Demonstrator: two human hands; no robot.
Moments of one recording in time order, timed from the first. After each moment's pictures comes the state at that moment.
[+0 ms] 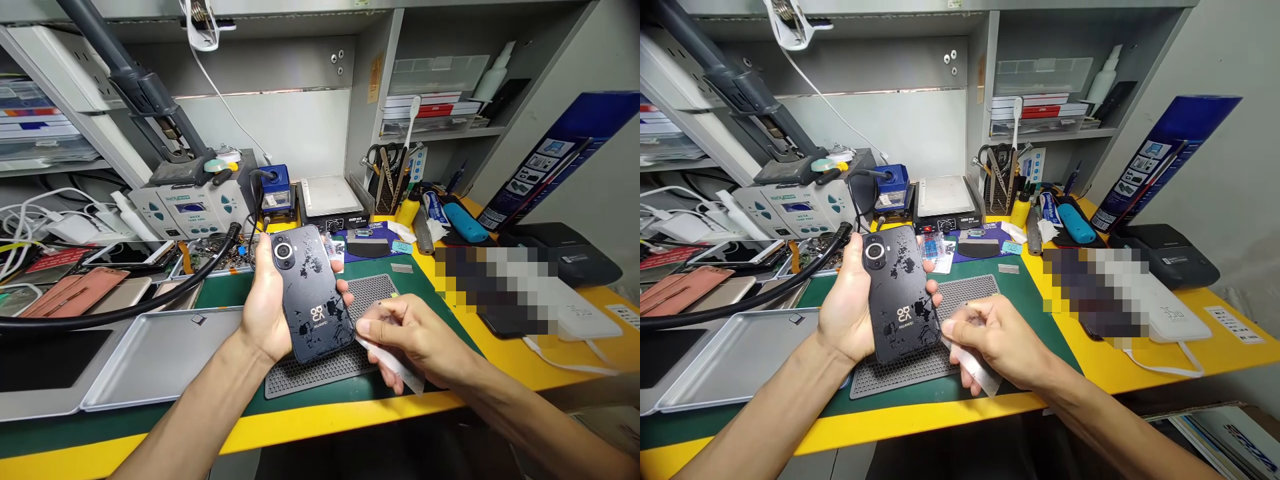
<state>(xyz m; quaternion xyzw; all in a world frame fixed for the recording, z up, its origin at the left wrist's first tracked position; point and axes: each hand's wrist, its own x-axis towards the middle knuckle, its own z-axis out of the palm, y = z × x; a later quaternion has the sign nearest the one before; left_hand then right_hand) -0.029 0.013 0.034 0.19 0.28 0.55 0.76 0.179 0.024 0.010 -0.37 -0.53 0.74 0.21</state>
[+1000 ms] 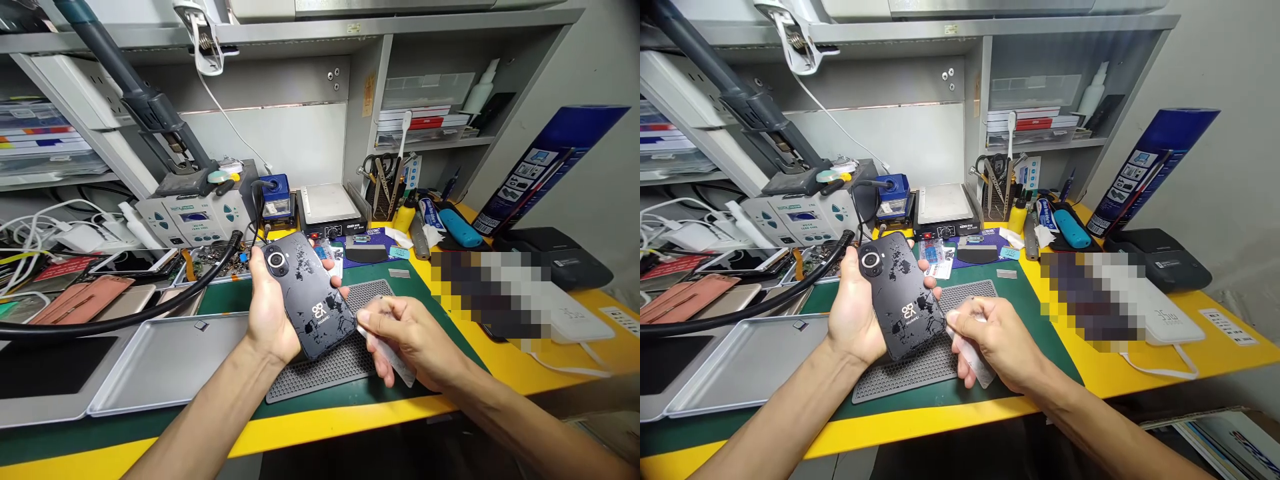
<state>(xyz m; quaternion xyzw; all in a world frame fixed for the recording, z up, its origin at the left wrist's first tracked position) -0.018 0.012 0.036 0.13 0.28 0.62 0.73 0.172 0.023 0.005 -0.38 -0.51 0.72 0.27</state>
